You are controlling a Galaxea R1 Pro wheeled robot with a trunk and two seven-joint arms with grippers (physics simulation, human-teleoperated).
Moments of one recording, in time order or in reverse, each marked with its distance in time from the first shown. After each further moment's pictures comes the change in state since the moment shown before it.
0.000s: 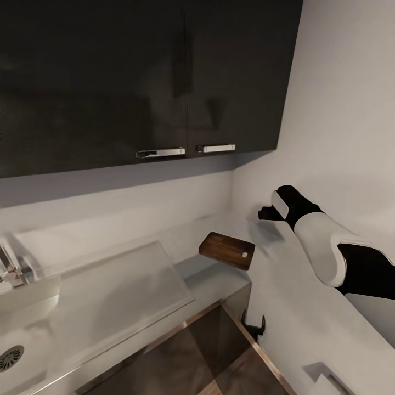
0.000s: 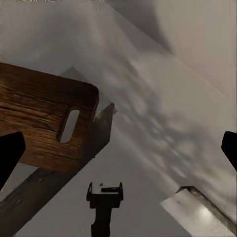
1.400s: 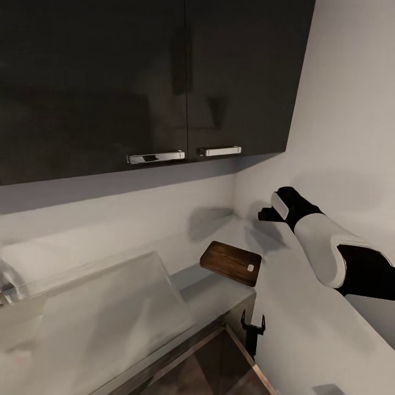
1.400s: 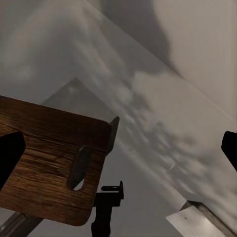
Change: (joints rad) left arm 0.000 0.000 -0.001 0.005 0.000 0.001 0.000; right arm 0.007 -0.001 -0.002 0.000 -0.001 -0.001 0.001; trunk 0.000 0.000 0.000
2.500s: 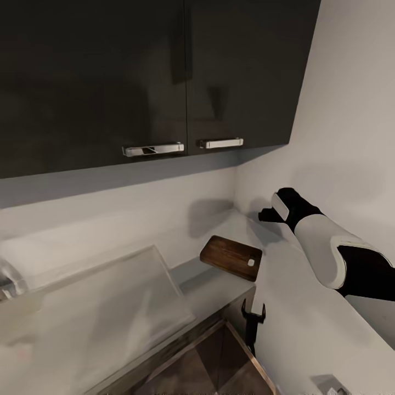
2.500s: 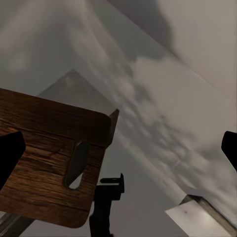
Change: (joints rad) left arm 0.000 0.000 0.000 0.000 0.000 0.000 -0.001; right arm 0.005 -0.002 -0.002 0.000 -0.001 -0.009 0.001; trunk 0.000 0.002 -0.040
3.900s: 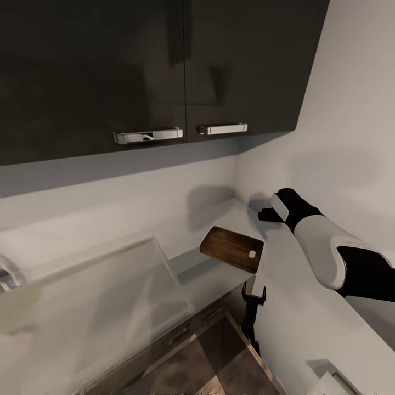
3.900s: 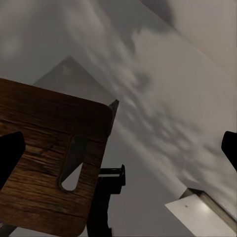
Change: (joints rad) left arm 0.000 0.000 0.000 0.000 0.000 0.000 0.000; right arm 0.004 0.001 0.000 0.000 -0.001 -0.025 0.000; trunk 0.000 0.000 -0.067
